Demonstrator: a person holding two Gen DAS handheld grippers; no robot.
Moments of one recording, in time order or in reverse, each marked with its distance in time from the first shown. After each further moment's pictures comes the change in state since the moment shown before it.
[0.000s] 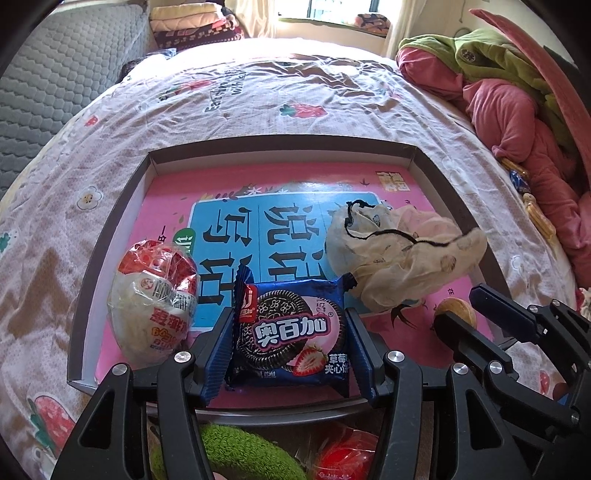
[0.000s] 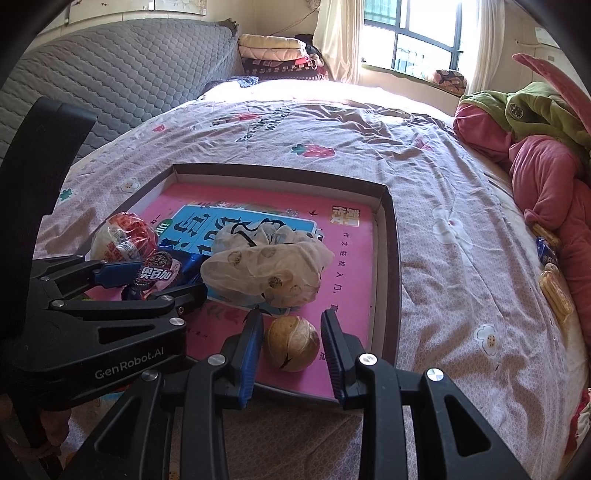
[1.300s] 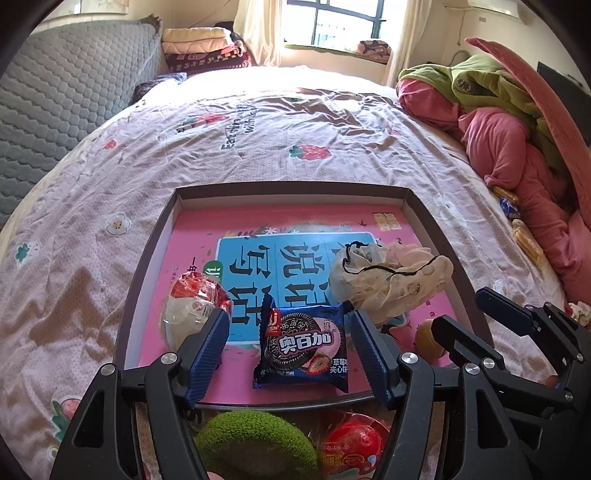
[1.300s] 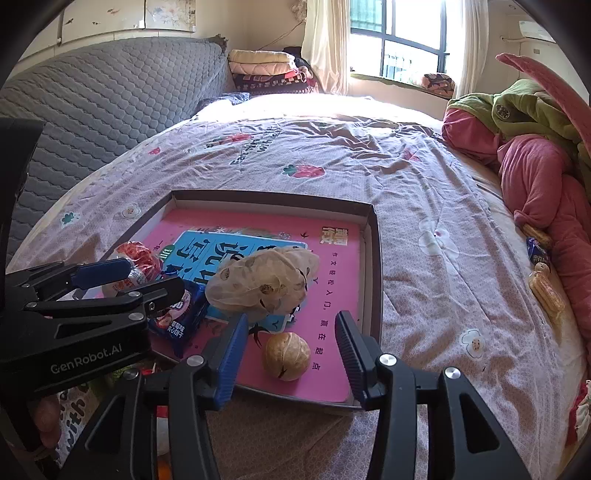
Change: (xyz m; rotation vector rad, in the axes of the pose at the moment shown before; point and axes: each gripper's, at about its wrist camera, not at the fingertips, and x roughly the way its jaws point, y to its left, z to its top) left arm -0.047 0.011 0.003 -0.016 -0.116 0.004; right arm -0.024 -0.007 0.010 0.053 -0.060 0.000
